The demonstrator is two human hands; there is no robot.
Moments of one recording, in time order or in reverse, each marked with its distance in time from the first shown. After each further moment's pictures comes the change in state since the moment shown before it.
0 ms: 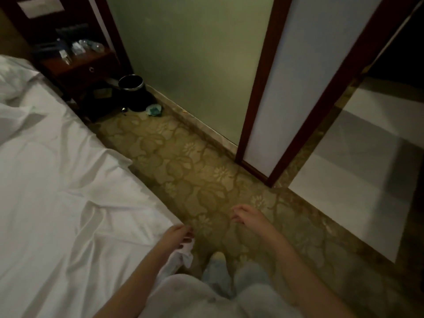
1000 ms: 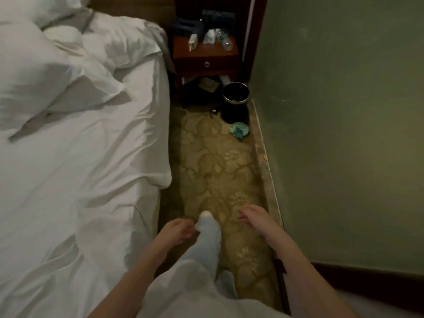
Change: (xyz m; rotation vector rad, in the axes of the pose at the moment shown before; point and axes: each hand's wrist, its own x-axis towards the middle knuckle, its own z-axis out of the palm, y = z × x) left_hand 0.269 0.319 -0.133 -0.614 0.456 -0.160; right_hand 0.435 -0.405 0.006 -0.479 -0.518 -0.010
